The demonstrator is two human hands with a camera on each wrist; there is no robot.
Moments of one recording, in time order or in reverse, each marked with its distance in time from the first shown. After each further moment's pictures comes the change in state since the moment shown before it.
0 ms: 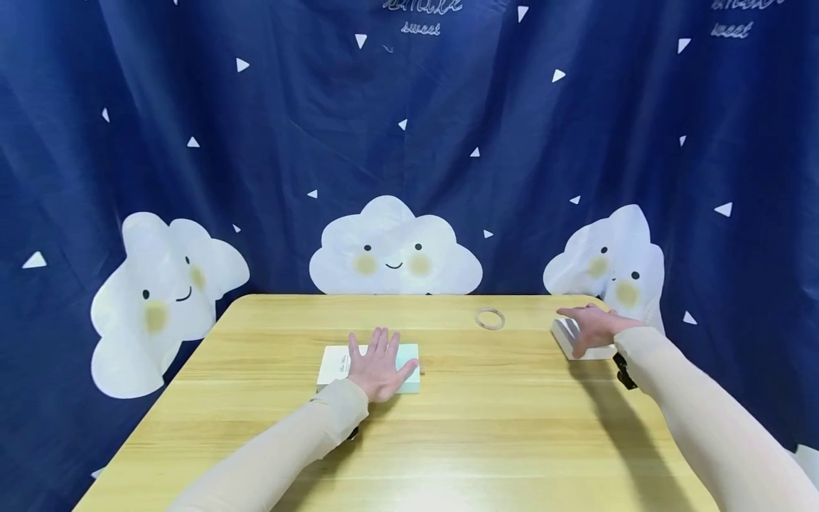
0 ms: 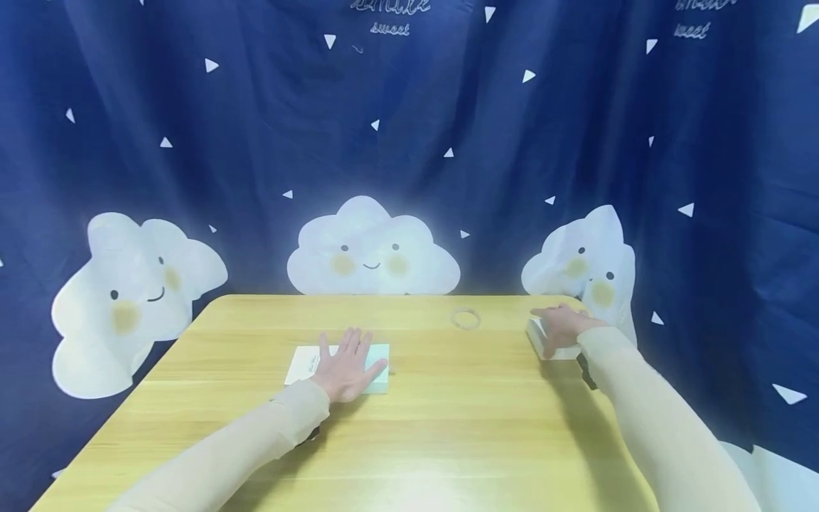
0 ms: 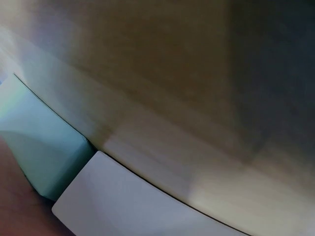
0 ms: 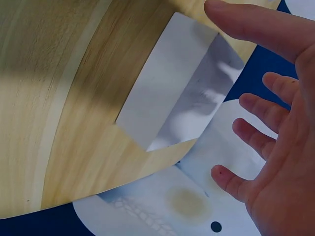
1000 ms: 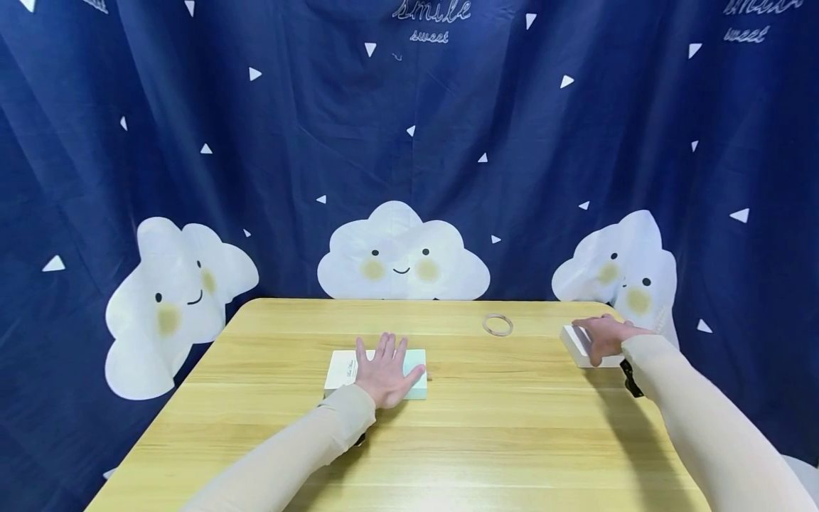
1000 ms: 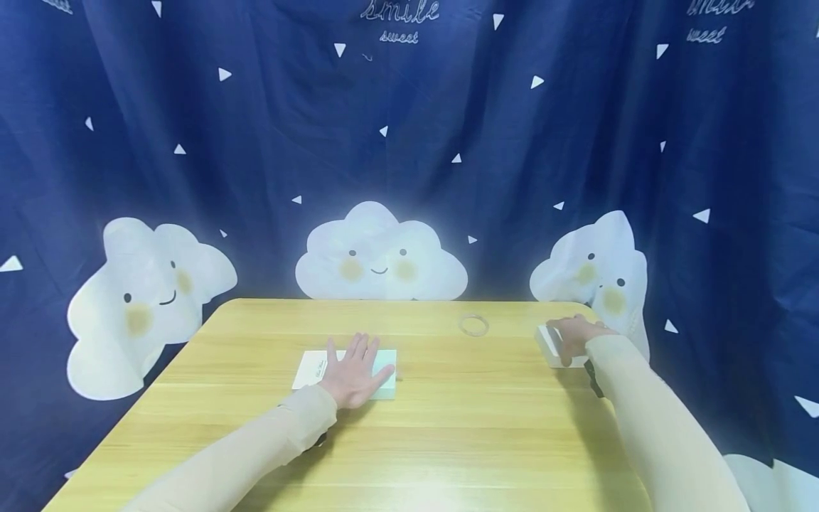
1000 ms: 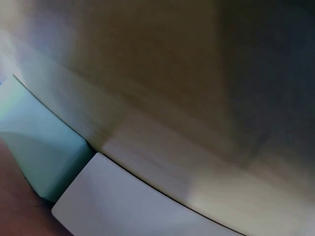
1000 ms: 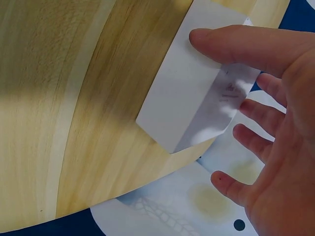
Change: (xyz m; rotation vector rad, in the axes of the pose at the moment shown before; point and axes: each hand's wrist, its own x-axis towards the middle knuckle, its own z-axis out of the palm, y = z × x) left_hand 0.003 0.001 0.008 0.013 0.017 -0.011; right_hand 0.024 0.040 0.023 -0.043 0.008 0.017
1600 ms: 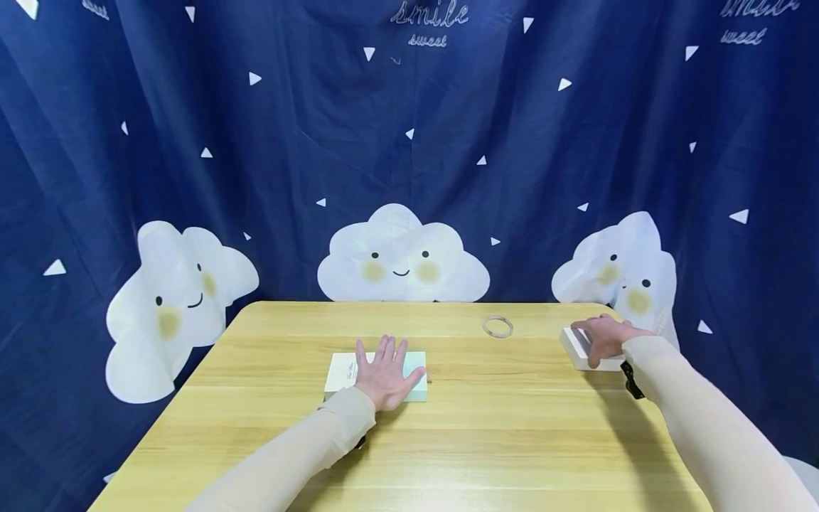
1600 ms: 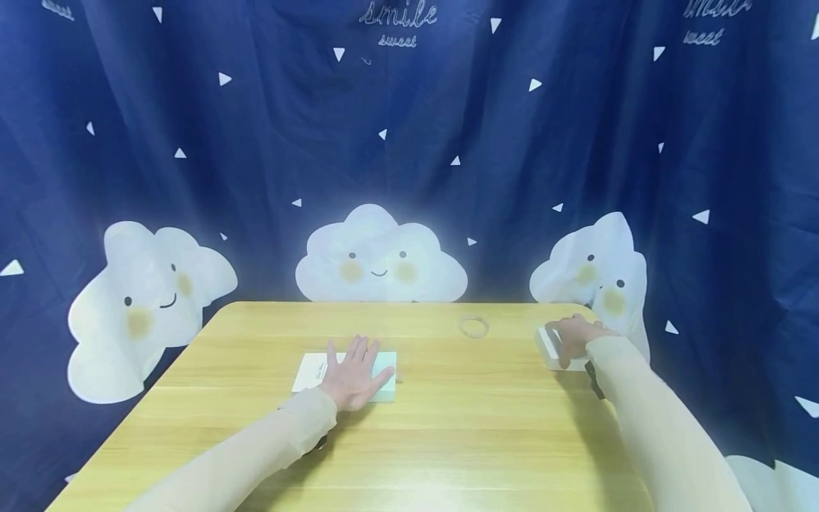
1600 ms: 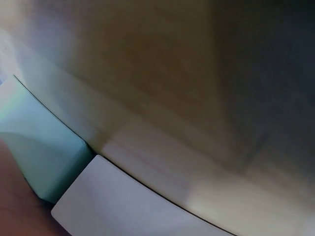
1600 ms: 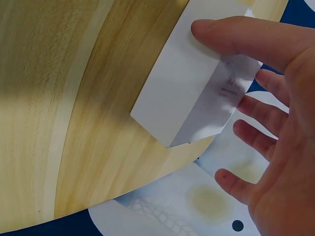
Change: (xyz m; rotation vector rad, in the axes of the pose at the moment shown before) left_hand 0.002 0.000 0.002 0.015 0.007 0.000; right_hand -0.009 -0.009 -0.008 0.012 0.012 -0.012
